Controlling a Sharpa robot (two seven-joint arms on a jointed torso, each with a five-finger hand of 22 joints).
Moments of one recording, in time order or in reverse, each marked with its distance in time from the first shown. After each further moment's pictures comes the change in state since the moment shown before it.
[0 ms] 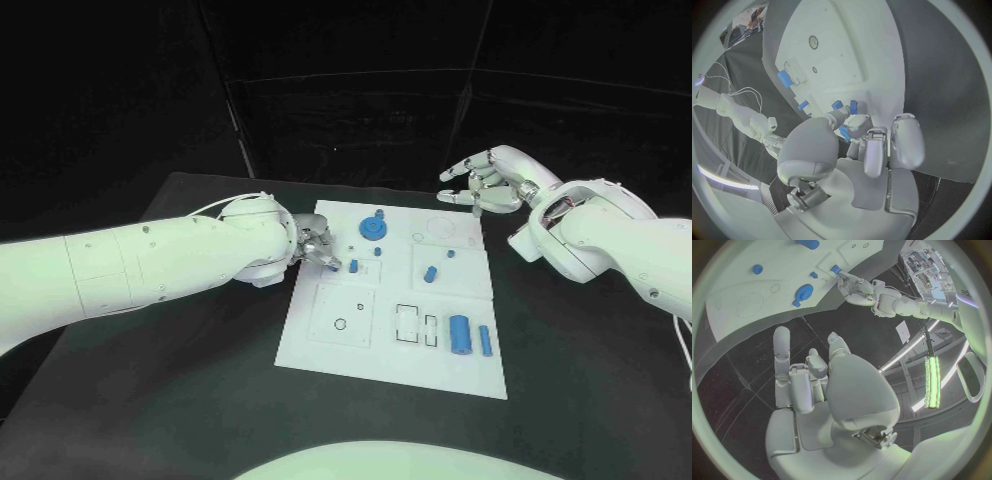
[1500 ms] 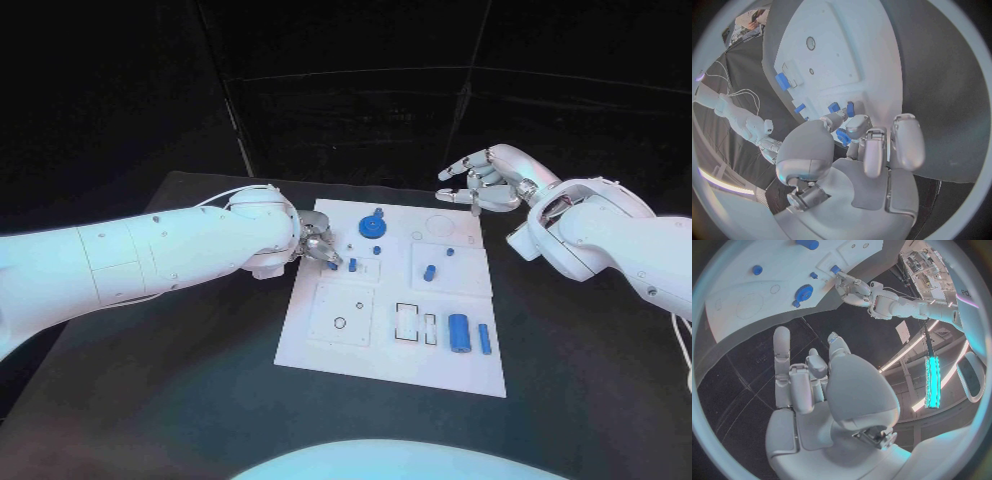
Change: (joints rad) left arm 0.011 0.046 0.004 -0.072 0.012 0.098 -0.004; left_hand -0.139 -0.009 0.056 -0.011 -0.003 0.012 -0.020 0.051 0.030 0.007 -0.007 0.005 0.002 0.000 -0.007 0.000 0.000 0.000 0.003 -0.010 0.000 0.003; right arm 0.000 0.002 0.000 -0.001 0.000 0.003 0.000; right_hand 0.000 0.000 -0.003 0.003 0.000 0.000 0.000 0.003 0.000 0.000 0.000 0.001 0.000 0.000 0.000 0.000 0.000 0.000 0.000 0.000 0.000 0.000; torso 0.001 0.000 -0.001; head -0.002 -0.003
